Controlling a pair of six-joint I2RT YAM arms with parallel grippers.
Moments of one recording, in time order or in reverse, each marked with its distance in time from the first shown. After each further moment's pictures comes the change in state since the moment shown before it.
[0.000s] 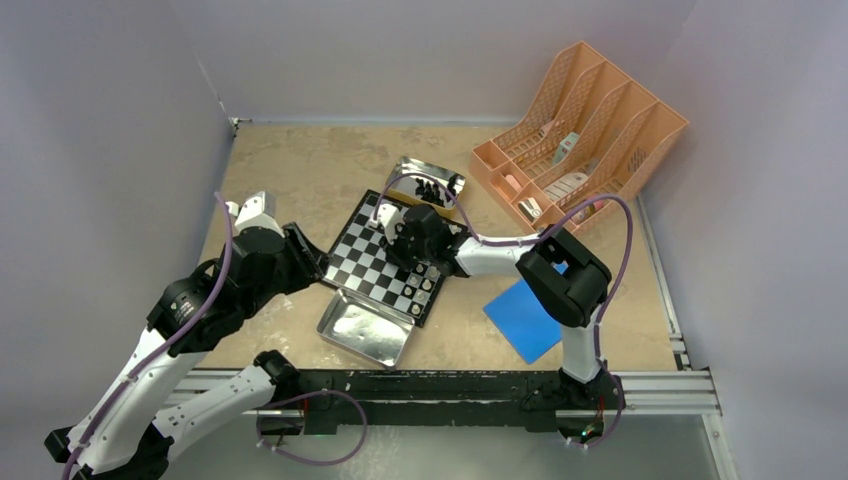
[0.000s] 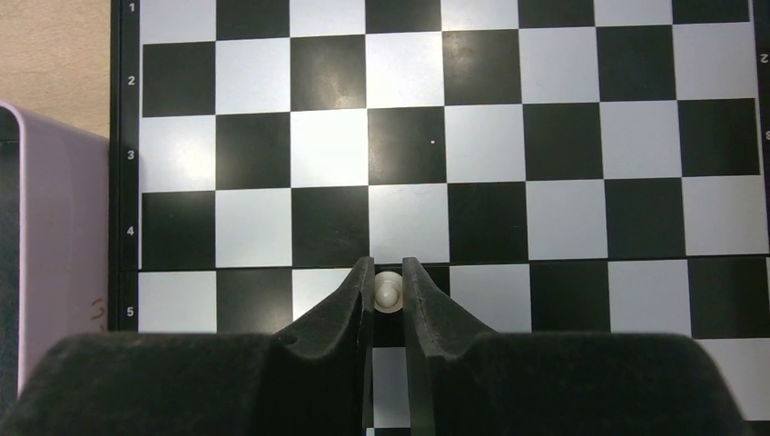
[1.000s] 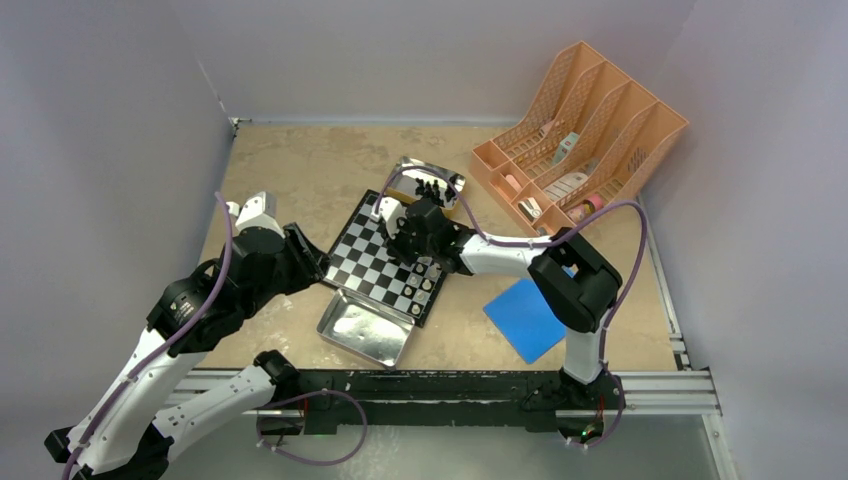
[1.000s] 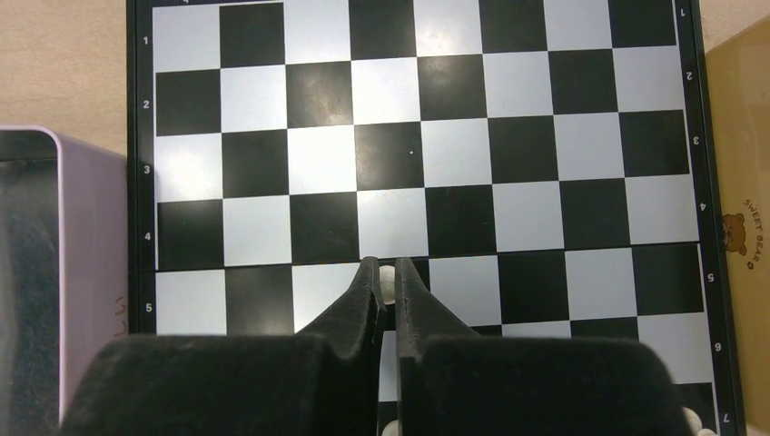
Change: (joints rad) left arm 0.000 -0.001 0.000 0.000 0.011 0.000; right arm 0.000 -0.059 0.011 -0.049 0.035 0.002
